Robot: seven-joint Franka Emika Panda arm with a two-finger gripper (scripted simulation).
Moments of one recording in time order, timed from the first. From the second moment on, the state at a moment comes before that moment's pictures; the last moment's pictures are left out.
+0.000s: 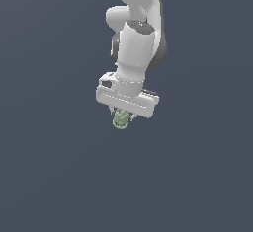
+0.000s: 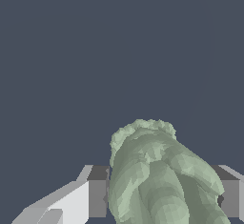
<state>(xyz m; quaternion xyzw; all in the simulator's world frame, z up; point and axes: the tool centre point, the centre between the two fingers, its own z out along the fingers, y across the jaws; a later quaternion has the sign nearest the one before) 0.037 -0.016 0.215 0.98 -0.15 0.13 0.07</state>
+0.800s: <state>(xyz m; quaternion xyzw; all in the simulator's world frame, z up) 0.052 0.037 0.298 0.95 -0.23 0.20 0.11</state>
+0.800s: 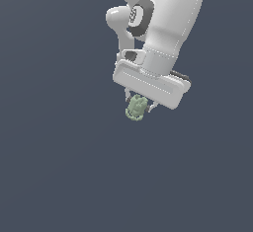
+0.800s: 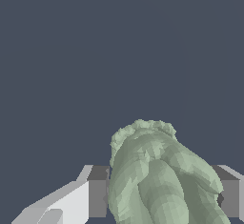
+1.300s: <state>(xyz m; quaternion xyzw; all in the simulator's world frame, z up) 0.062 0.080 0.360 0.91 -0.30 0.24 0.13</state>
